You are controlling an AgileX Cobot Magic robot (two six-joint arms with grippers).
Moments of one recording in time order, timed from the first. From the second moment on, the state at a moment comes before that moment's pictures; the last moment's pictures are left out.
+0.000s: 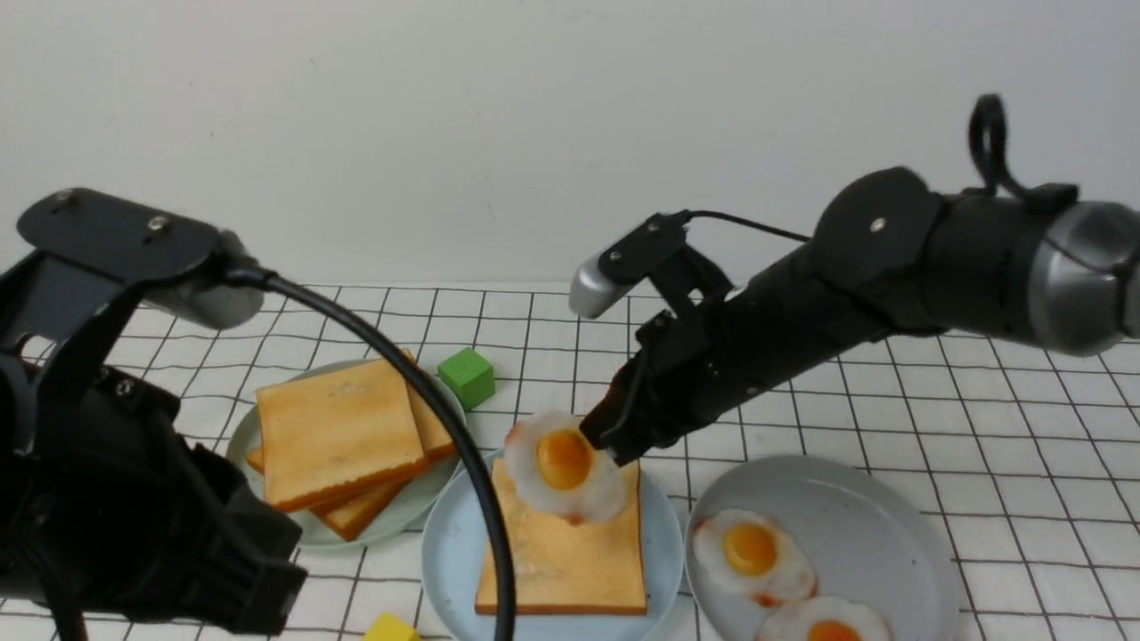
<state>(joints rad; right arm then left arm) 0.49 1.87 -1.33 0.79 0.64 -0.97 -0.65 0.97 -1.01 -0.01 1.03 -0.20</state>
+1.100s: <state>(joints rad) 0.38 1.17 -1.33 0.69 1.07 -0.74 0.17 1.52 -1.01 -0.70 0.82 0.18</state>
